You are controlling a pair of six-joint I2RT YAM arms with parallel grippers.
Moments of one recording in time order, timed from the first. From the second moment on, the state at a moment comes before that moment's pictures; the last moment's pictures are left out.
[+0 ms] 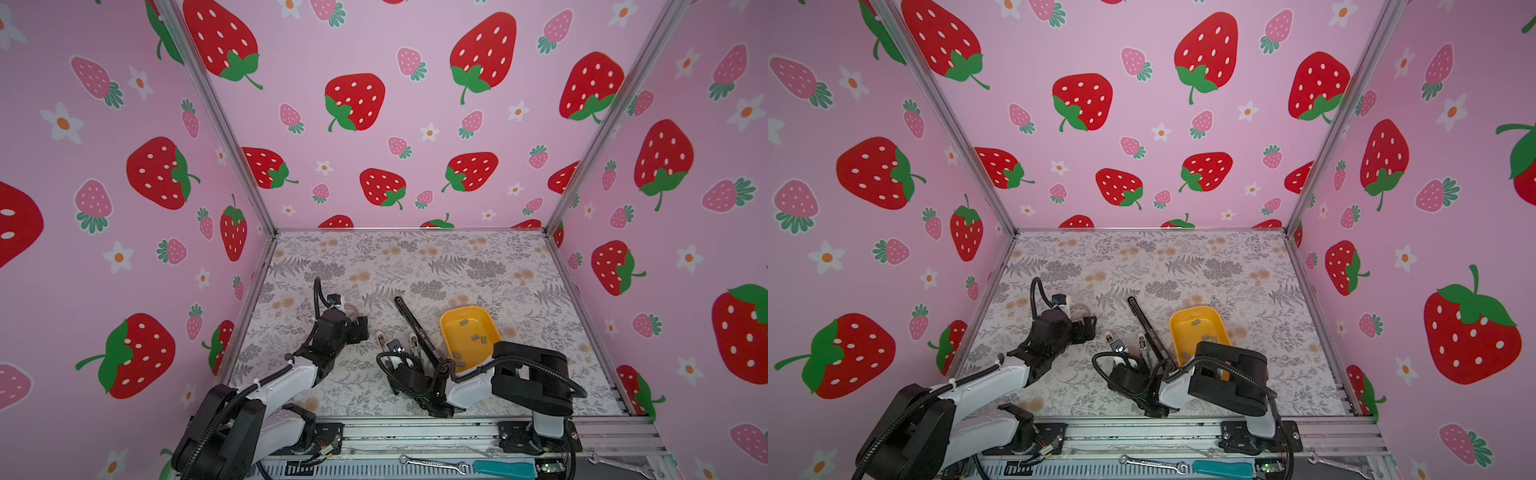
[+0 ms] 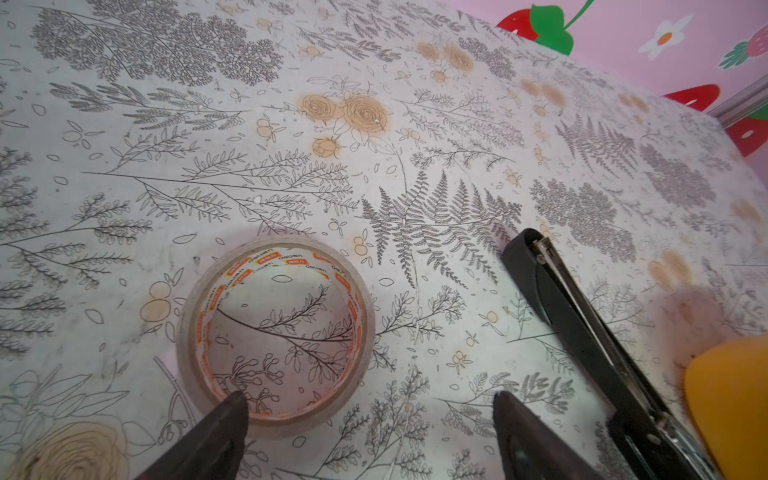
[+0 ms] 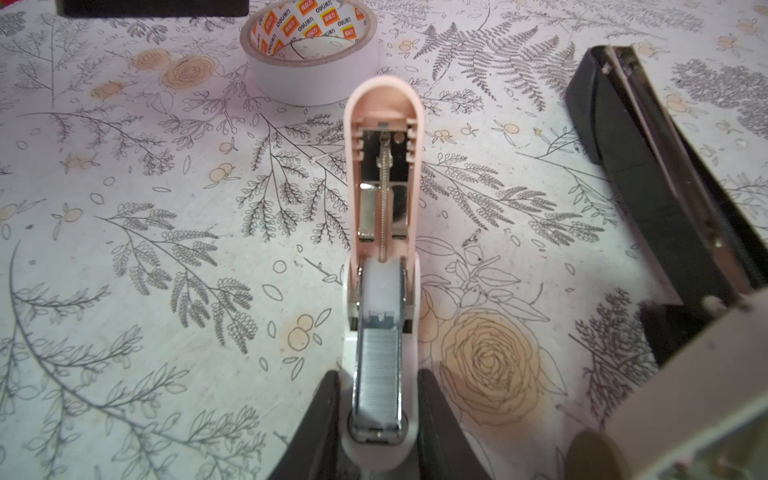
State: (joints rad) left arm -0.37 1.16 0.33 0.22 -0.08 -0.44; right arm 1.44 1.91 0.72 0.51 0.57 0.45
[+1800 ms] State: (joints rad) left arm -0.58 0.93 0.26 0.15 0.05 -0.40; right arm 1.45 1.92 0.67 0.66 0.45 0.33
